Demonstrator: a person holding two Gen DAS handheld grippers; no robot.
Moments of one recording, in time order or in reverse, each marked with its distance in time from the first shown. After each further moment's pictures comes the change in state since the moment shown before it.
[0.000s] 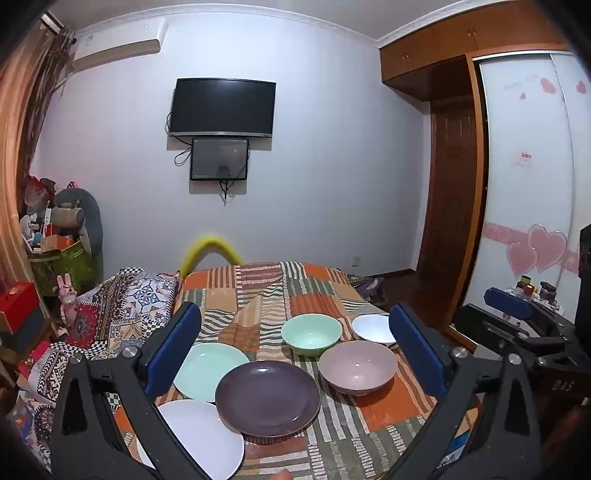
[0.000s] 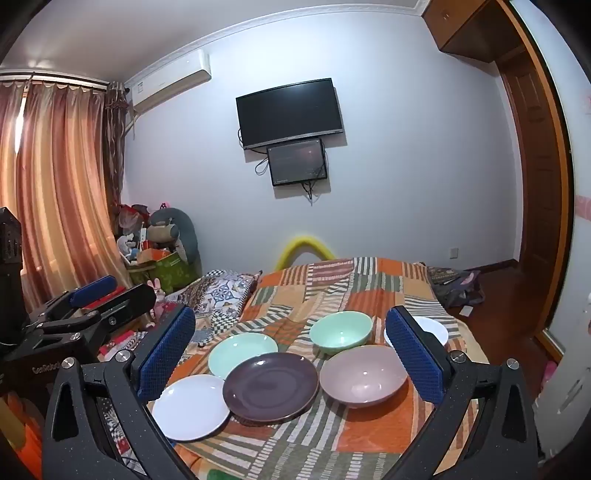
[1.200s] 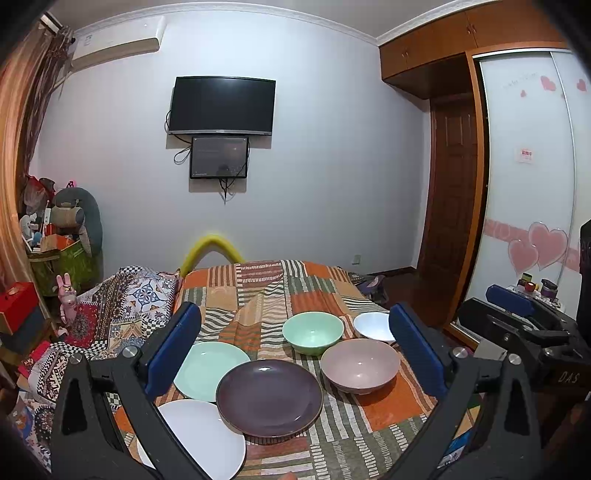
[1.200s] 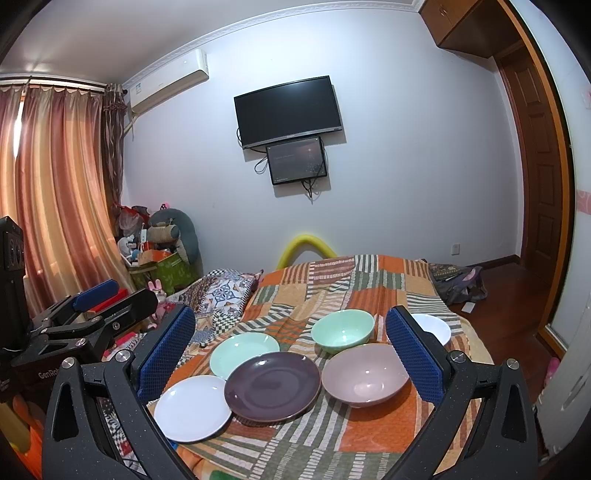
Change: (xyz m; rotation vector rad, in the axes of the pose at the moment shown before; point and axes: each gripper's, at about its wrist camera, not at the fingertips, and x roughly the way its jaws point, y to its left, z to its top) left arm 0.006 -0.001 -0.005 0.009 0.006 -0.005; right arm 0.004 -0.003 0.001 0.022 -0.002 0.011
